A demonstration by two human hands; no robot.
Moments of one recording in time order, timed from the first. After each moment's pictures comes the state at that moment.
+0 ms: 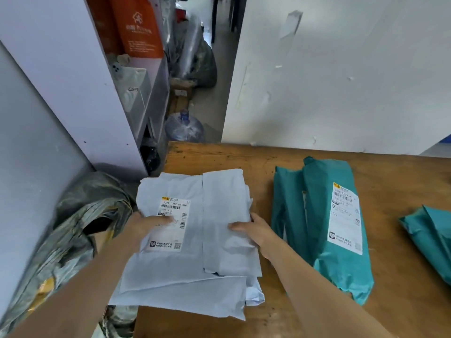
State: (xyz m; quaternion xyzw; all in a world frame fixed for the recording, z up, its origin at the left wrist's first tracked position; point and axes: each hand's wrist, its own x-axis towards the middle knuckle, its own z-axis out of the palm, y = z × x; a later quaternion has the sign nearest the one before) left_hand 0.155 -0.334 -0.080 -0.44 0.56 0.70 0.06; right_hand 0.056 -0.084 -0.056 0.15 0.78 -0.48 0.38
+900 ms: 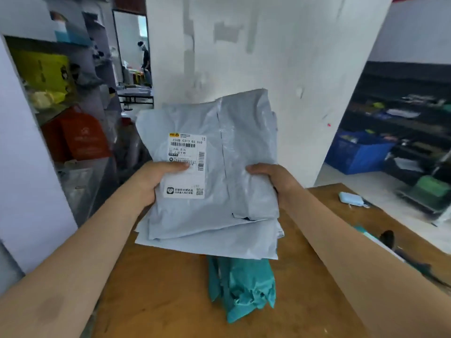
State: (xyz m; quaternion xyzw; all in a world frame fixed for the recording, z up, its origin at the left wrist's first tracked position) left_hand 0.094 -0.171 0.227 -0.01 0.60 0.80 0.00; right_hand 0.067 0.087 0.237 0.02 0.66 -0.74 0.13
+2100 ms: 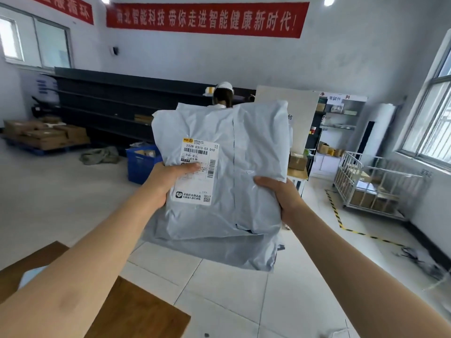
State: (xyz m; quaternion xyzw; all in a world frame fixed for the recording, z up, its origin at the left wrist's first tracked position) left_hand -0.118 0.847 0.286 0.26 0.54 0.77 0.21; right_hand 0.055 1.031 0.281 0.22 0.60 -0.70 -0.32
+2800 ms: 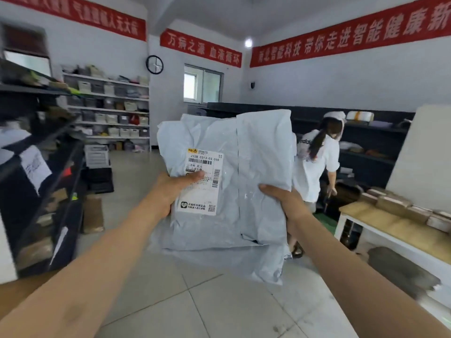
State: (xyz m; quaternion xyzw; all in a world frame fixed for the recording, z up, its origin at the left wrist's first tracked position) left_hand -0.351 1.050 0.301 0.06 0.61 0.79 -0.07; right_hand -0.330 1.303 0.289 -0.01 0.62 -0.78 -0.09
